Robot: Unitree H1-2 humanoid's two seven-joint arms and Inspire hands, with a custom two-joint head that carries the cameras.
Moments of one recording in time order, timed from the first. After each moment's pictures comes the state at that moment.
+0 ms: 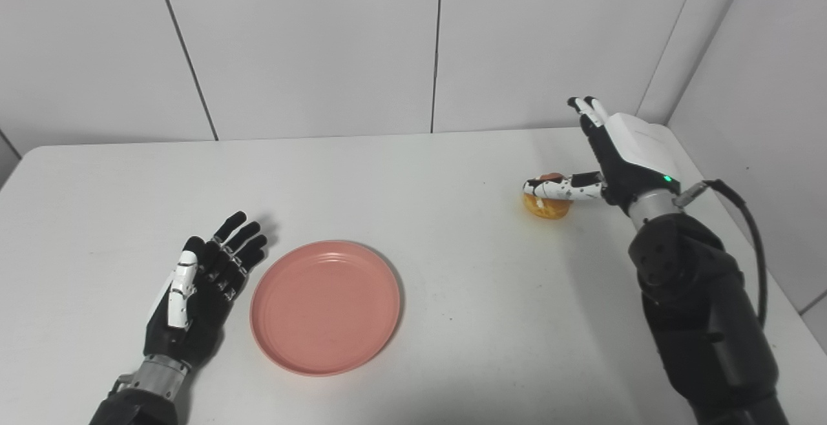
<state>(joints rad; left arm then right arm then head) -0.10 0.12 0.07 0.06 -0.39 0.03 -0.30 -0.44 -0.46 0.03 -0.17 -0.79 0.47 0.43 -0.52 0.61</state>
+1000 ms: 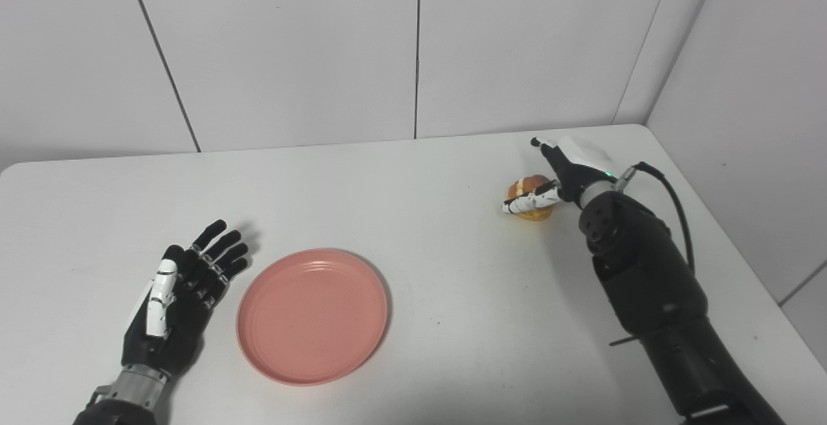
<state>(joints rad) -0.12 0.13 0.09 0.09 -0.39 0.02 -0.32 -0.61 -0.46 0.15 0.25 -0.70 0.46 0.37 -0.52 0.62</state>
